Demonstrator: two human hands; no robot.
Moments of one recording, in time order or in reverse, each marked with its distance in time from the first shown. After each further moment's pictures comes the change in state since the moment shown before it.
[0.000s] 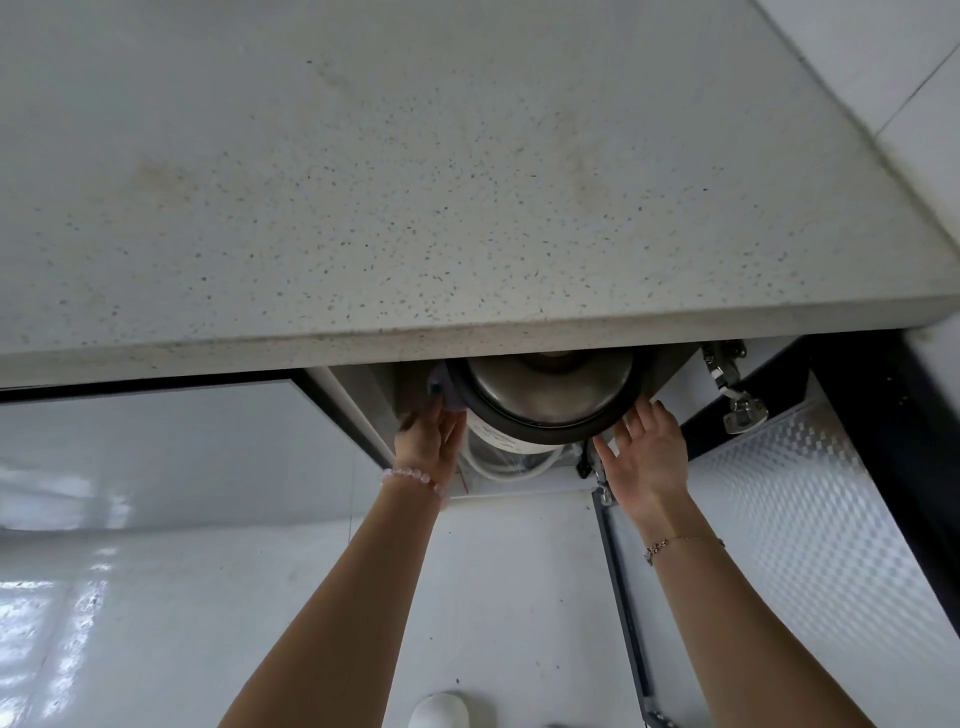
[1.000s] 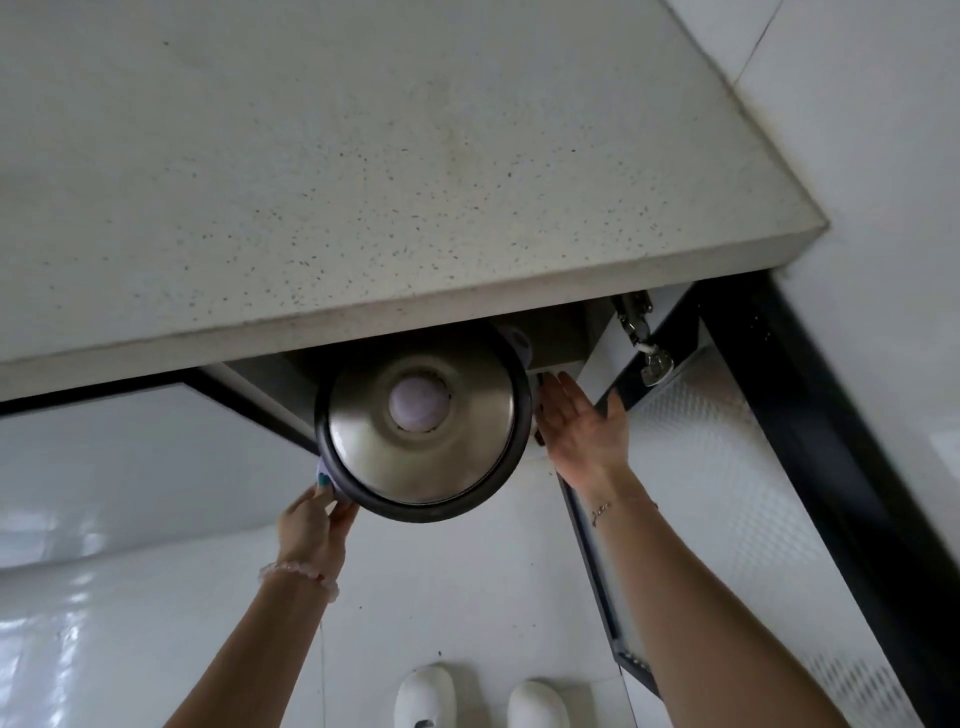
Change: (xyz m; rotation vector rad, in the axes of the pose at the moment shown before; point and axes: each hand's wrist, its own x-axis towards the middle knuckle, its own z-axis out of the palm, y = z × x) left_hand -0.028 -0.008 -0.089 0.298 0.246 0.081; right_hand 0.007 0.000 -0.036 0.241 0.003 0.197
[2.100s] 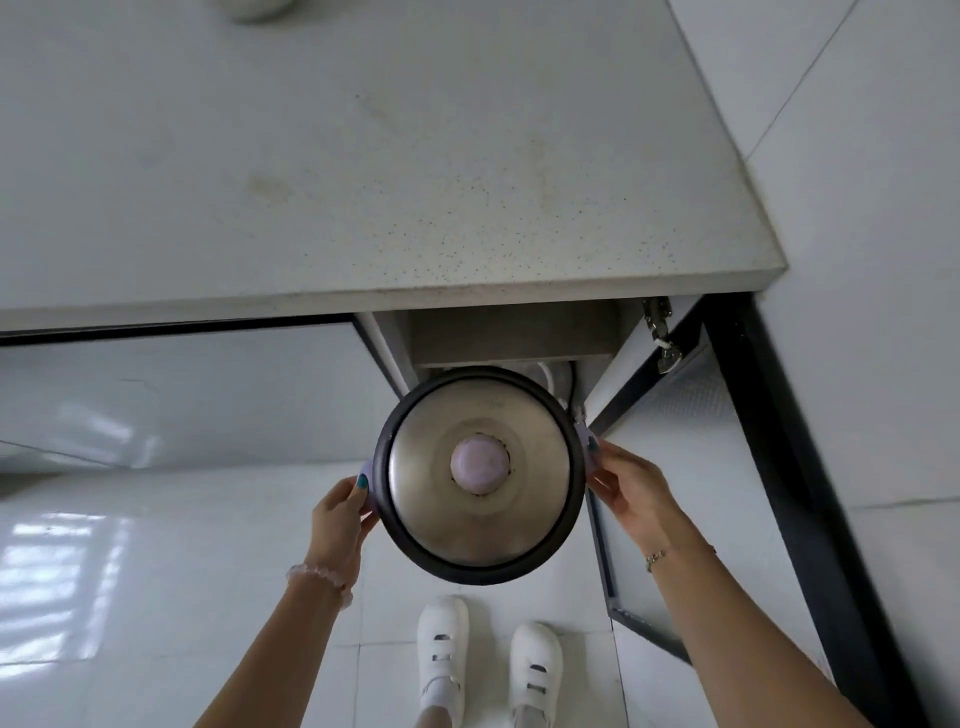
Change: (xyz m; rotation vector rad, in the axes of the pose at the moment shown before) left_hand -0.121 0.023 -0.094 0.293 -0.145 0.135; right_hand -0.136 0.006 -0.017 -0.622 0.101 -0.015
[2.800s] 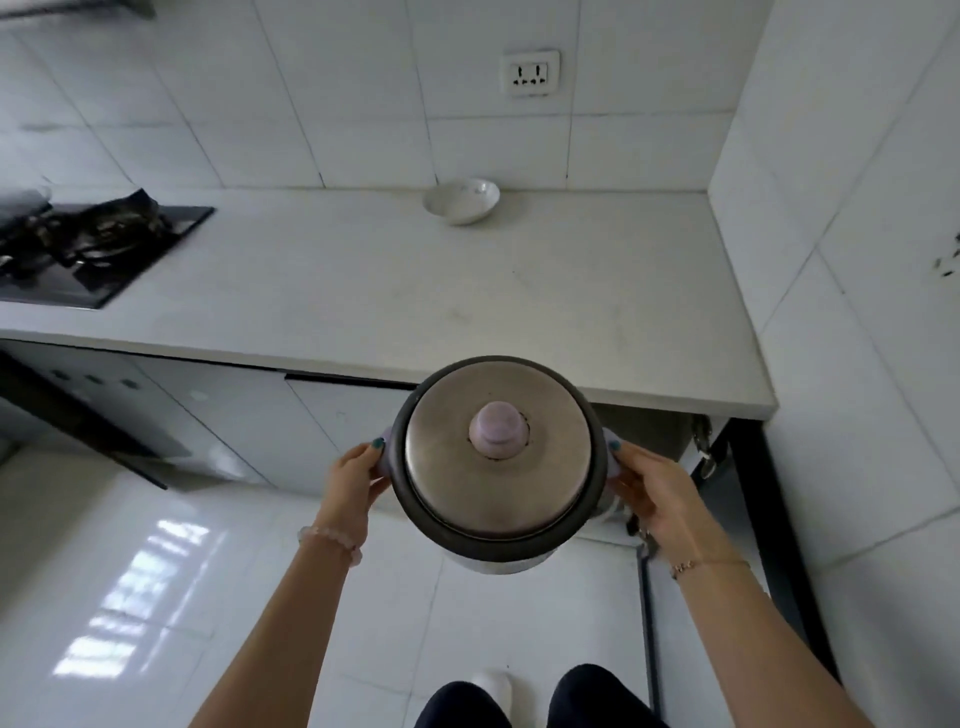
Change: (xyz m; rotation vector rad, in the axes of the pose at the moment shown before) left_hand -0.179 0.156 -0.075 -0.153 0.135 0.296; right_hand -0.168 -0.094 0.088 -0.133 -0.235 -0.134
